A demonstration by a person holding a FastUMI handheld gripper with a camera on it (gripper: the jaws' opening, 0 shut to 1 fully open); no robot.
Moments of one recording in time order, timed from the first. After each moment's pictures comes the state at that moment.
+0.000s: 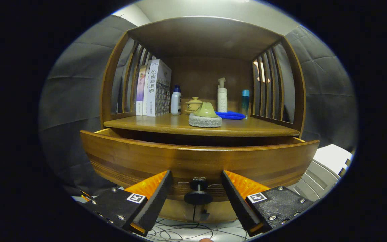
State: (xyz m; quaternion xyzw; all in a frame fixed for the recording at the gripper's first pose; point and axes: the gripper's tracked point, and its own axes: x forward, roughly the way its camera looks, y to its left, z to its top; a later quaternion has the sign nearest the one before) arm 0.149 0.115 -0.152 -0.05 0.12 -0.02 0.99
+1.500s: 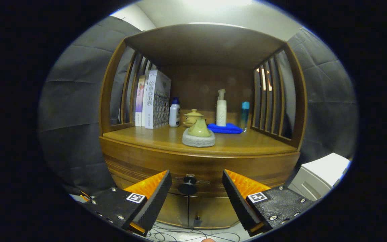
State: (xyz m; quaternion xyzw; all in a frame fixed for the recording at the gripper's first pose) arm 0.136 0.092 -0.089 -0.06 0.08 -0.01 1.00
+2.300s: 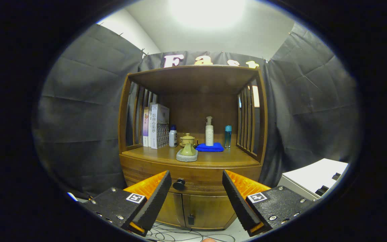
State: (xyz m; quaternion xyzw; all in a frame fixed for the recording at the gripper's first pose) arm 0.022 0.055 -0.022 -0.03 0.02 0.01 1.00
